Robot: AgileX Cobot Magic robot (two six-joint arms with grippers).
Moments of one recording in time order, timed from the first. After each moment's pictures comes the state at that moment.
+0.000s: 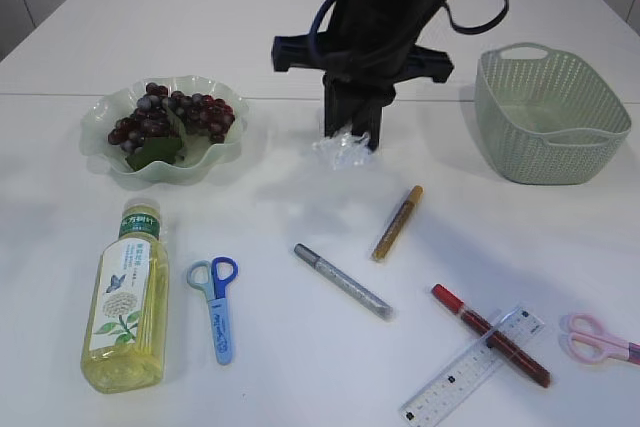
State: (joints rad) left arm -0.28 1.21 -1.49 -0.05 1.26 -0.13; right arm 0.51 2.00 -1.88 0.17 1.23 0.25
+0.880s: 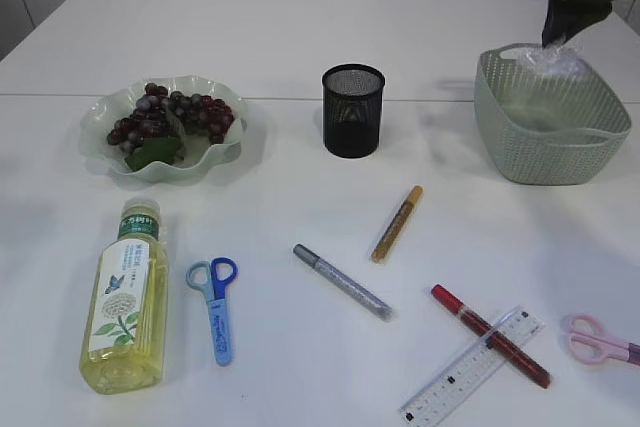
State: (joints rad) left arm -0.28 1.21 -1.49 -0.04 1.26 -0.13; right arm 0.08 2.03 -2.04 -0.06 1.24 0.20
